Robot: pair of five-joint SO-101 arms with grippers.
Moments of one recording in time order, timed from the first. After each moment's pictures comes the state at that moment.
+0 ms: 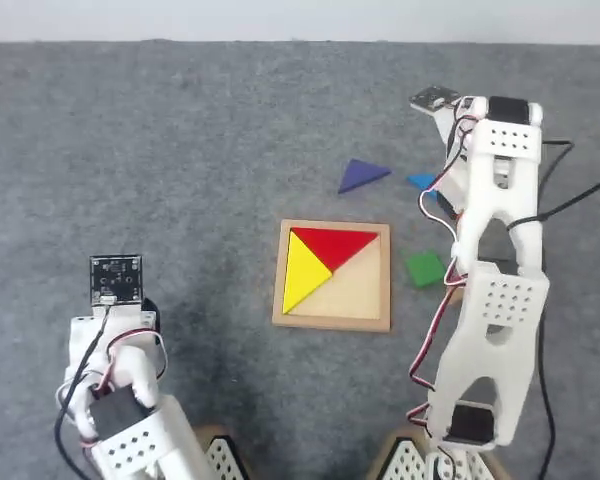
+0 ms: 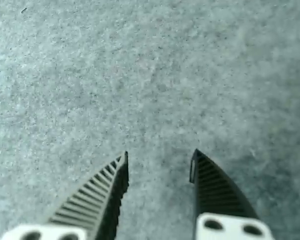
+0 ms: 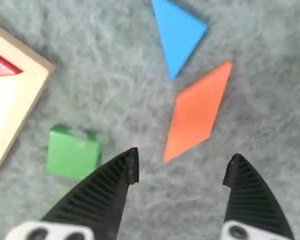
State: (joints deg) left arm -35.0 -102.9 96.9 64.5 -20.0; right arm 3.5 46.4 -48.0 98.9 41.5
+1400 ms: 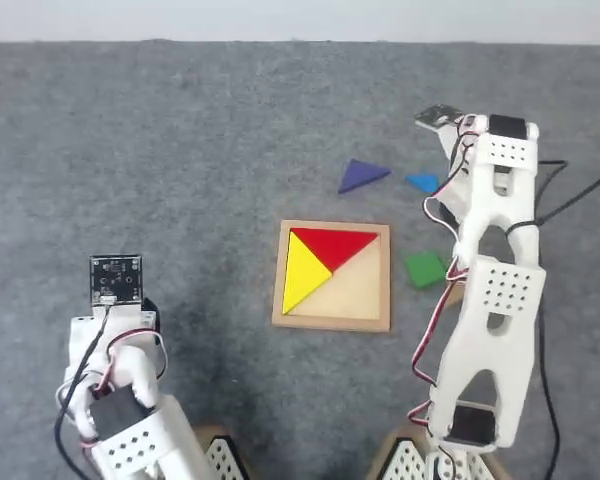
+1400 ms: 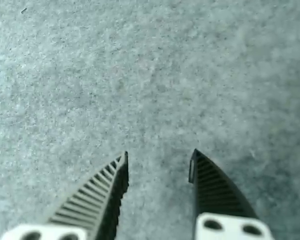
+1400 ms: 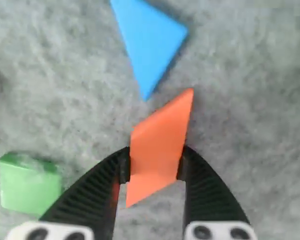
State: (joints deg) left arm -35.0 -102.9 96.9 64.5 -20.0; right arm 5.5 58.0 -50.8 94.8 41.6
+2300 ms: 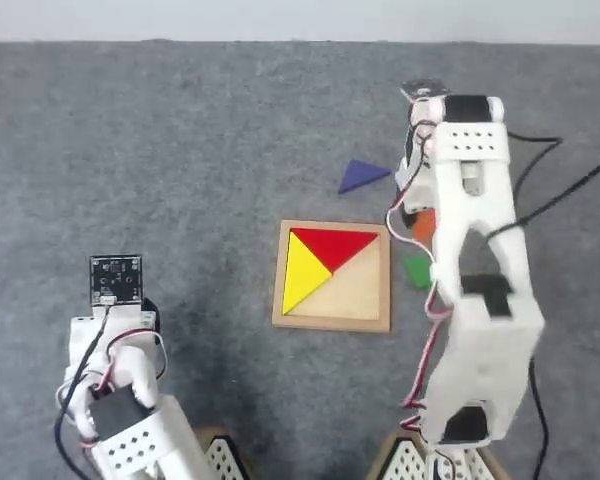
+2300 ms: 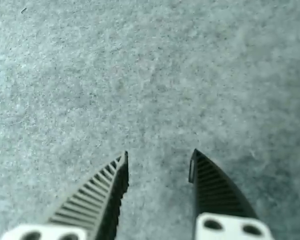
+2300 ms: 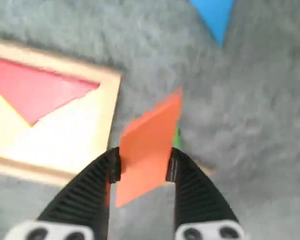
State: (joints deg) left arm -35.0 -102.9 96.9 64.5 -20.0; right arm -6.9 21.8 -23.8 100.4 7.6
